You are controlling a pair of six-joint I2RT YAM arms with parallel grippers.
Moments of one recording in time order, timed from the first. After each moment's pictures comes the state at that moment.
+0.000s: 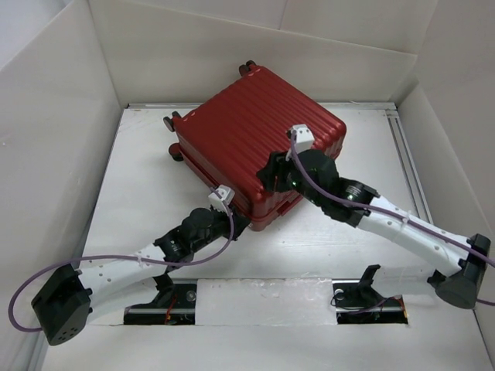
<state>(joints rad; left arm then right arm) -0.89 0.89 0.31 0.26 -0.05 -0.49 0.94 1.18 1.14 -0.31 0.31 0.50</state>
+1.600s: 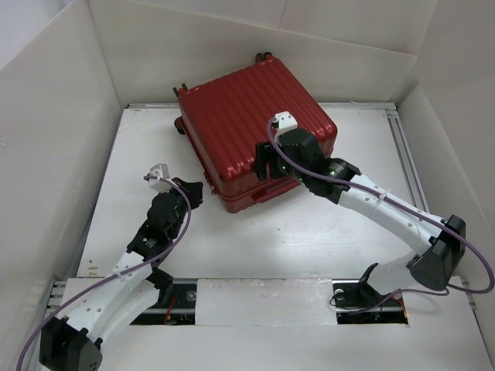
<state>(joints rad) -0.48 0.66 0.38 0.07 -0.30 -0.75 0.82 1.40 1.30 -0.36 0.16 0.33</state>
